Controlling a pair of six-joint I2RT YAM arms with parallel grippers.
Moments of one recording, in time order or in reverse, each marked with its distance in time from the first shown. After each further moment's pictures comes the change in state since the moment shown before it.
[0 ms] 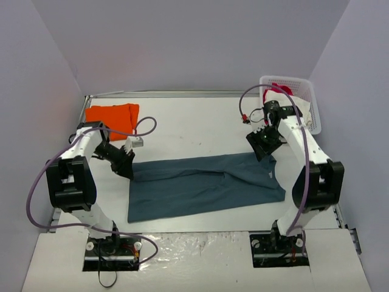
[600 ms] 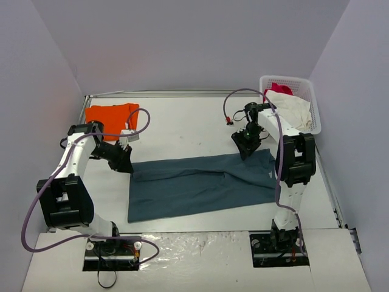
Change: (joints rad) left arm 0.013 -0.187 -0.024 0.093 0.051 -0.180; right arm 0.060 0.399 0.164 0.087 -0.122 -0.004
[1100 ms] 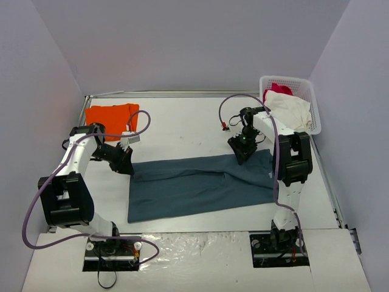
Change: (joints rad) left arm 0.000 0.018 -0.034 0.025 0.004 -0.018; right arm 0.036 0.024 -0.032 0.005 -0.023 -0.003
